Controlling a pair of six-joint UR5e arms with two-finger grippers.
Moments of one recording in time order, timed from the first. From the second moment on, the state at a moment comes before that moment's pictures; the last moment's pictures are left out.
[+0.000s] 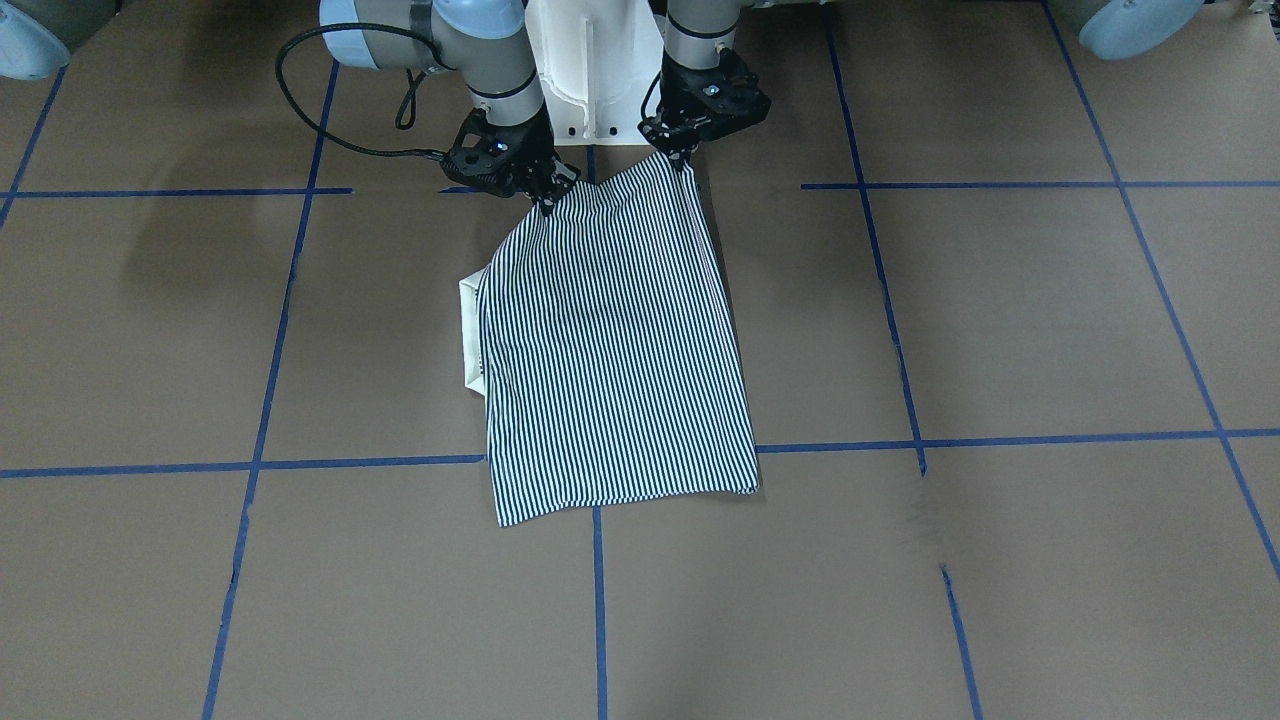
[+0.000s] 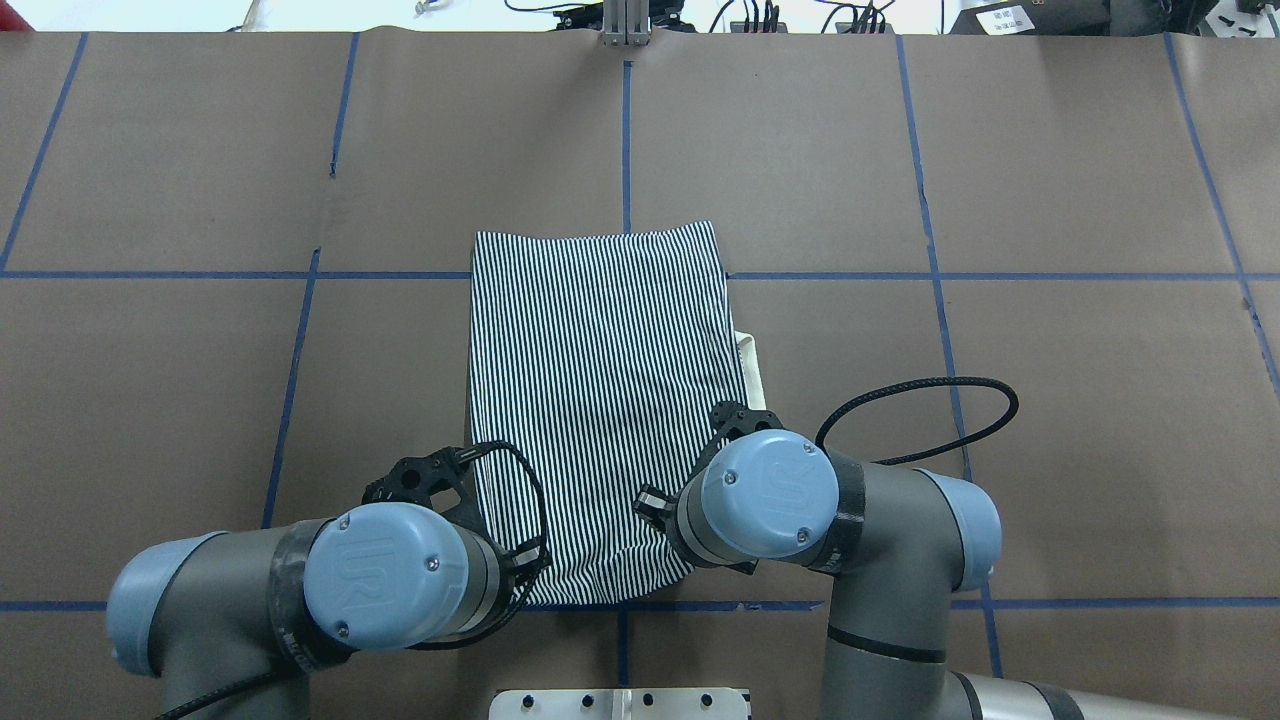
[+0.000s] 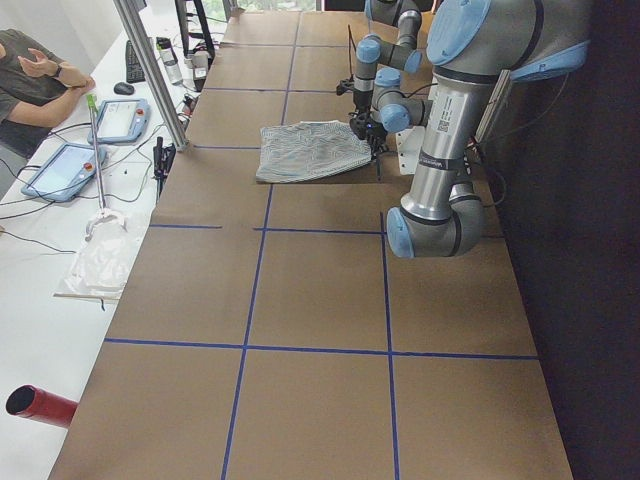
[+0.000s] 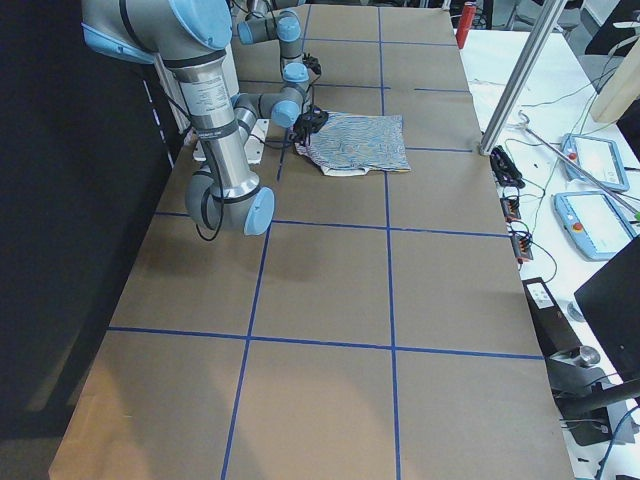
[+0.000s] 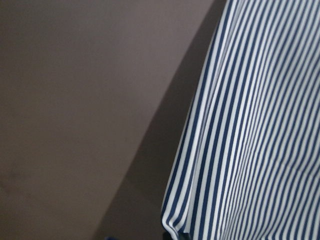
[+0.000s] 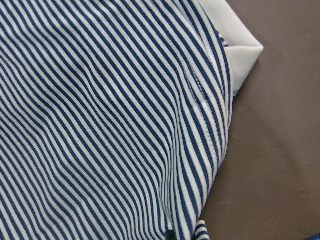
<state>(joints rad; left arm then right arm) -0.18 -2.04 -2.08 -1.41 -1.67 -1.91 0.26 -1.06 1.87 -1.50 1.75 1.90</state>
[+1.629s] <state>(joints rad) -0.45 -2.07 -2.00 -1.49 -1.70 -1.89 0.49 -0.89 1.64 -1.34 1.76 1.79</state>
